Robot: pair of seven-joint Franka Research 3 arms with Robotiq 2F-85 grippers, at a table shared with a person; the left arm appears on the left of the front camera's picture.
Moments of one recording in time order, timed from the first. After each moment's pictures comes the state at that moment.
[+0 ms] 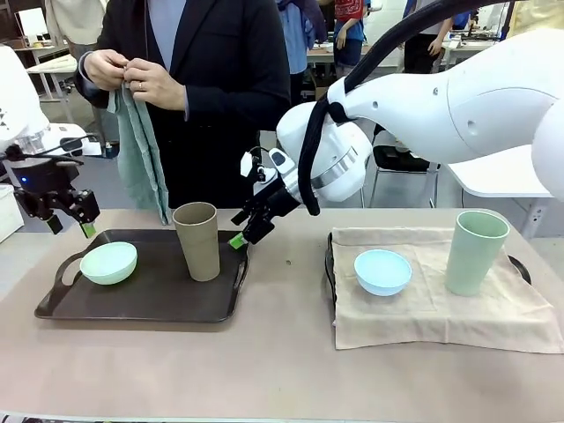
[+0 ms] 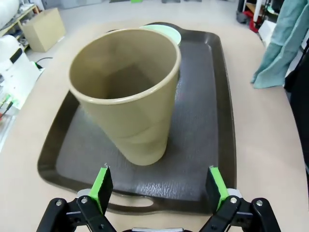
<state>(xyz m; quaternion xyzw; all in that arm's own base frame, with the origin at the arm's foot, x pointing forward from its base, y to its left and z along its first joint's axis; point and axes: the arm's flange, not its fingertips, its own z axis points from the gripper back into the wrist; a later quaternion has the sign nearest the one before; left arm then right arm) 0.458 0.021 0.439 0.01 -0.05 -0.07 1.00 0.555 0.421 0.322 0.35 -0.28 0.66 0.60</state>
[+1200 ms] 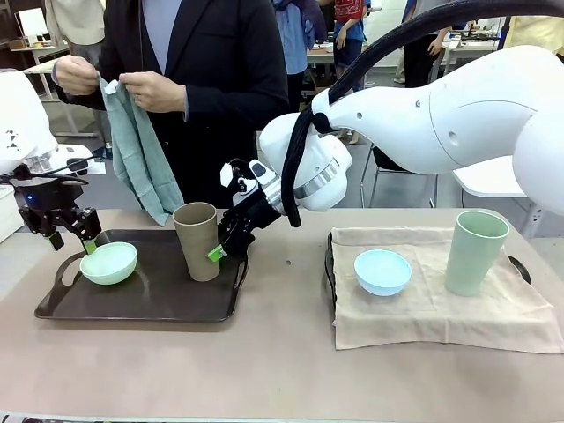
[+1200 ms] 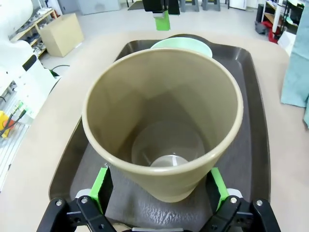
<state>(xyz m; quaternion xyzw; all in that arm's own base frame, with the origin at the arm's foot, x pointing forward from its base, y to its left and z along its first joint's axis) 0.462 0.027 0.402 0.01 -0.02 -0.07 1.00 0.532 0.461 0.308 0.39 -0.26 0.67 0.57</state>
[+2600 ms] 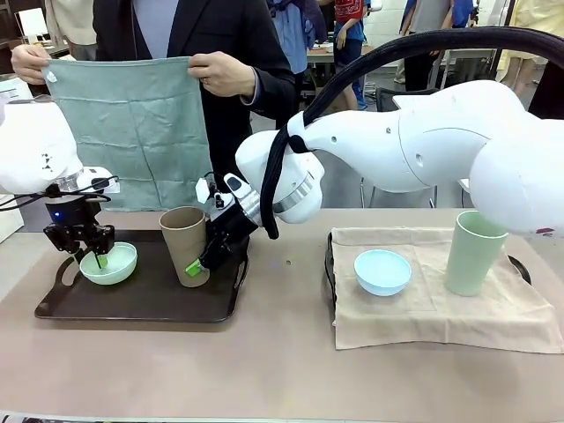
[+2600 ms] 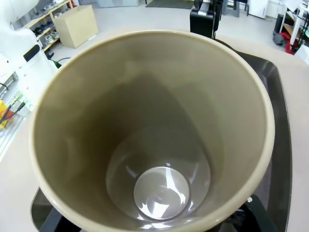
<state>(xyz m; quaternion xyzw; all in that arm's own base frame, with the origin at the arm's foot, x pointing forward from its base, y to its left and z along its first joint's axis) 0.498 0.025 0.346 0.01 0.01 -0.05 1.00 0.528 0.509 0.281 0.40 -0.25 0.70 0.53</state>
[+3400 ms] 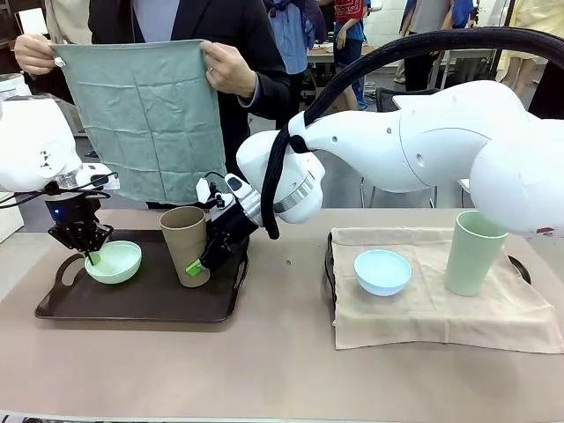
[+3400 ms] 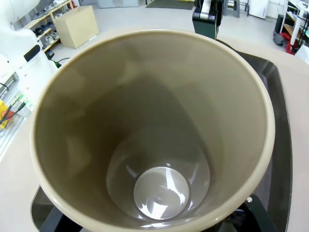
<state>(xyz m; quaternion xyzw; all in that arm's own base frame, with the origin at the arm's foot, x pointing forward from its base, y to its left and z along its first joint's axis) 0.499 0.024 0.353 0.01 0.00 -0.05 1.00 0.529 0.508 0.280 0.40 -0.25 0.70 0.53</state>
